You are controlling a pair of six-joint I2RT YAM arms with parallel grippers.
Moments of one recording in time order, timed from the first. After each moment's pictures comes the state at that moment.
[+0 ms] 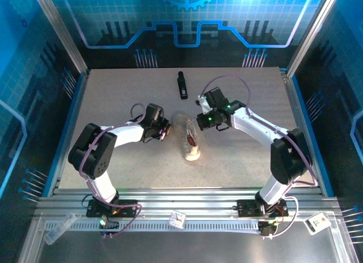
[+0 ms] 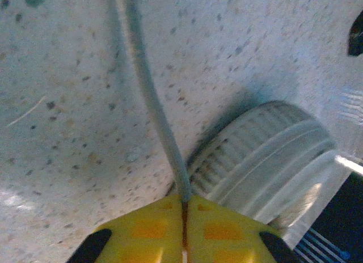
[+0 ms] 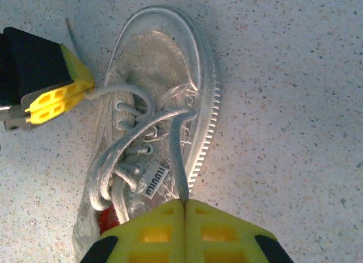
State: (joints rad) left arm -0.40 1.75 0.91 -0.04 0.15 -1.52; right arm 0.52 1.64 1.24 -0.61 -0.16 0.16
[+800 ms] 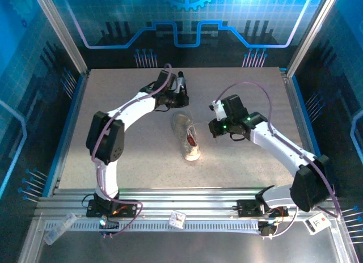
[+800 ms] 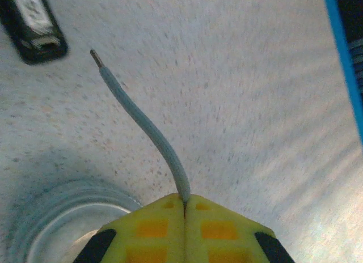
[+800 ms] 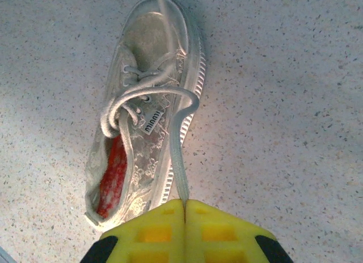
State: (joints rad) left arm -0.43 2.01 1.61 -0.45 0.38 -0.42; right arm 0.48 1.34 1.04 -0.62 -0.19 0.14
